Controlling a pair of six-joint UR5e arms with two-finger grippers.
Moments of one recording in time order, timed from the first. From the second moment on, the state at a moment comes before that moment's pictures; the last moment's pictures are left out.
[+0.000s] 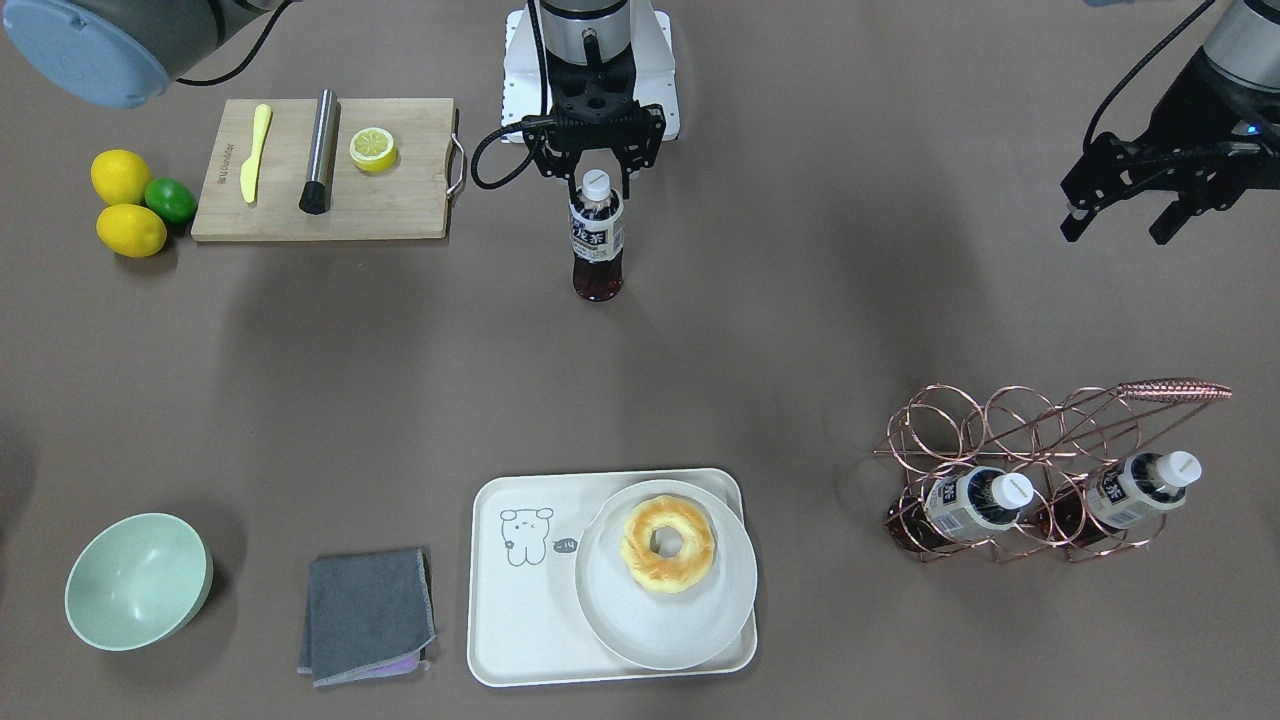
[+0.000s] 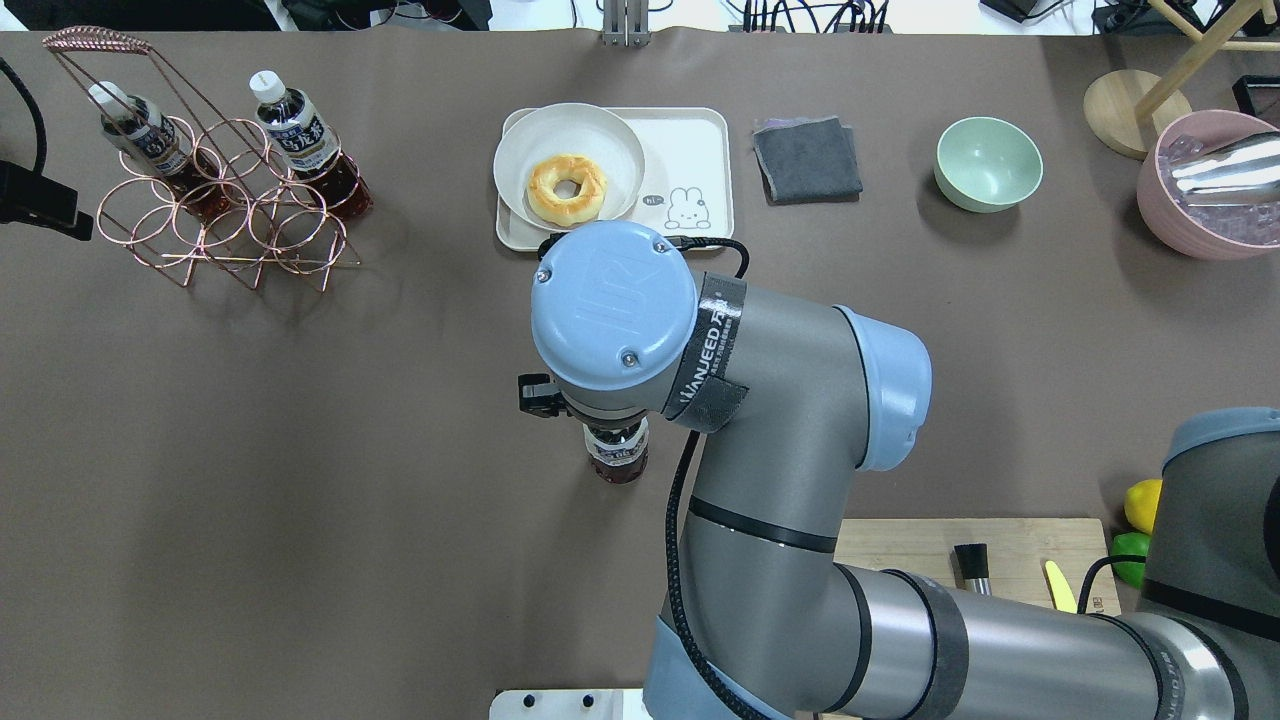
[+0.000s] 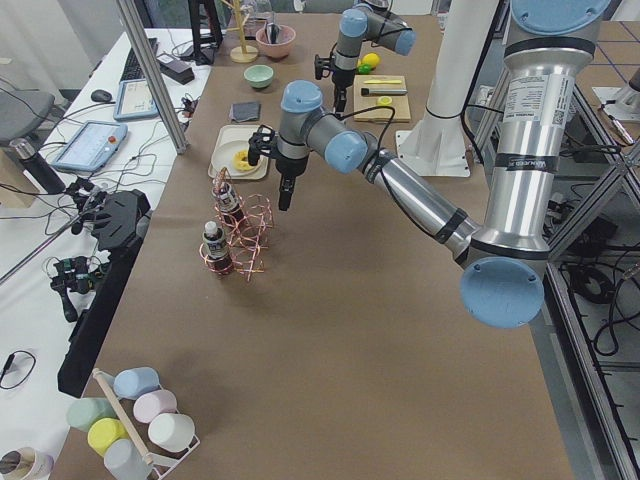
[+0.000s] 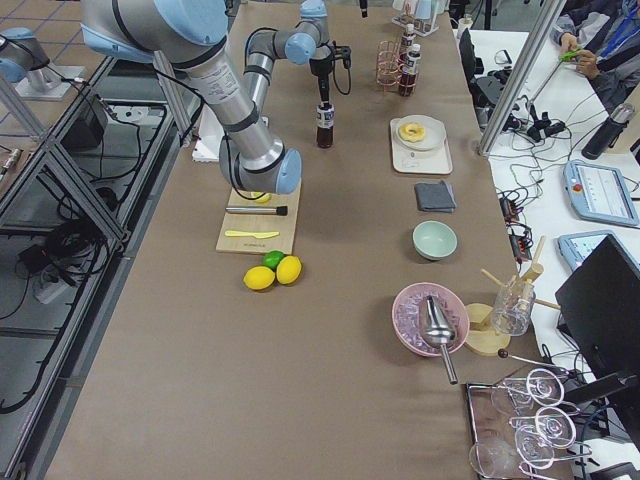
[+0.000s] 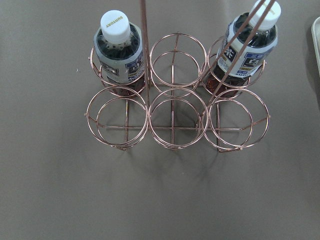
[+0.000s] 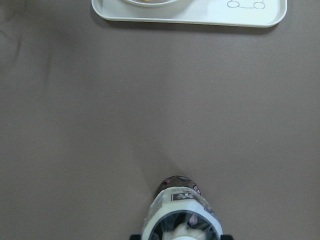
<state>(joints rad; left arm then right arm) -1.16 -1.67 -2.13 -1.56 -2.18 -0.69 0.40 -0.70 1.86 -1.91 1.72 1.22</state>
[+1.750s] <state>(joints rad) -1.42 -1.42 -2.10 -1.67 -2.29 -0.37 0.89 -0.39 1.12 -1.63 2.02 0.85</state>
